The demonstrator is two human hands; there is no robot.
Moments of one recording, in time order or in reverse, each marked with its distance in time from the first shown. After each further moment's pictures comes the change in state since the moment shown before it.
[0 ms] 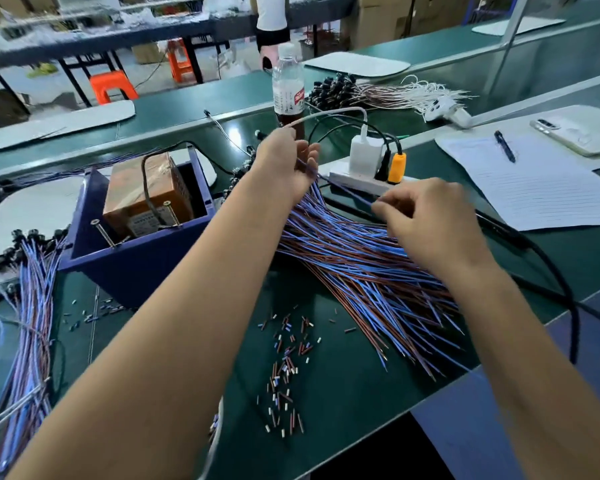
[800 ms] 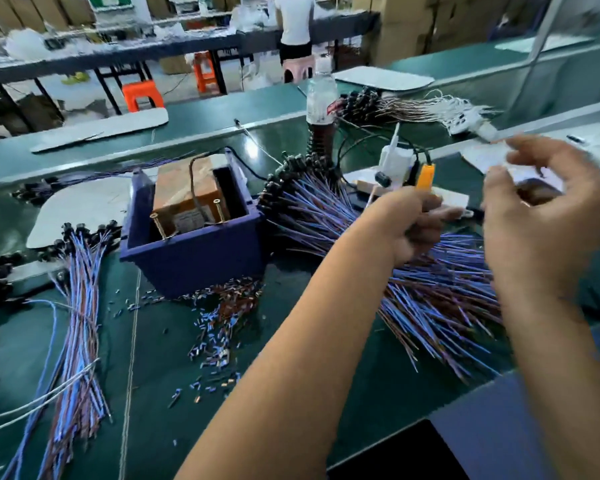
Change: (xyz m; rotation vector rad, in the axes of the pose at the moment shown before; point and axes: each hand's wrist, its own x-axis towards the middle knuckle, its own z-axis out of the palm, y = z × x) left_hand -0.072 -0.068 0.026 0.283 -0.488 -0.288; right_hand -0.016 -0.016 -0.024 0.371 0.681 0.136
